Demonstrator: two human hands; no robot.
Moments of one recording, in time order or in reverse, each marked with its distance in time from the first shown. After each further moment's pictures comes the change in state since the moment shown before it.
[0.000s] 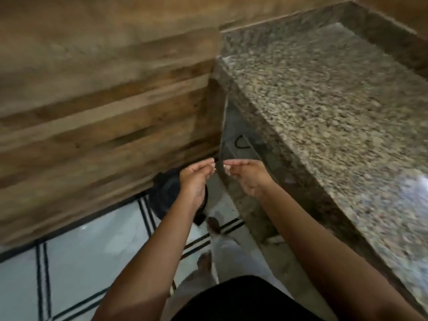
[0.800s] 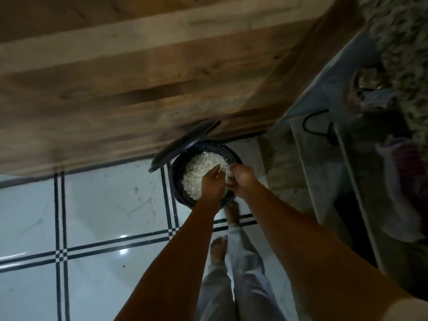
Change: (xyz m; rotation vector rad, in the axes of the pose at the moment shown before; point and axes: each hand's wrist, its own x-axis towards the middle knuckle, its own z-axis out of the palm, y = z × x) left_hand 0.239 -0.125 -0.084 0.421 0.325 -0.325; right_hand 0.280 0.170 0.121 -0.084 0.007 0.622
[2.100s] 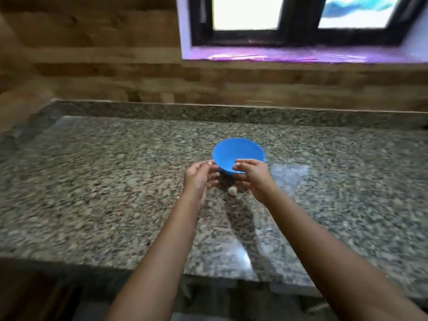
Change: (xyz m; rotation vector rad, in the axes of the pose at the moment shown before) left_hand -0.617 -0.018 0.311 0.226 -1.217 0.456; right_hand -0.507 0.192 -0.555 0.825 0.804 -0.845
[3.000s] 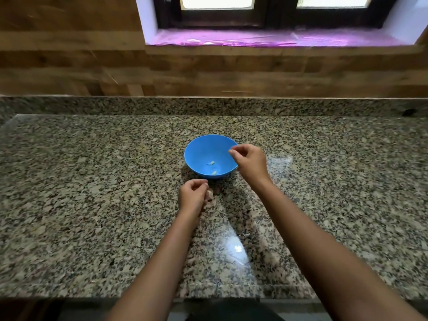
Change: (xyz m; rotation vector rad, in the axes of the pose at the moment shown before) left_hand 0.040 -0.075 0.026 0.352 0.092 0.026; right_hand 0.050 -0.009 -0.047 -0.484 0.216 -0.409
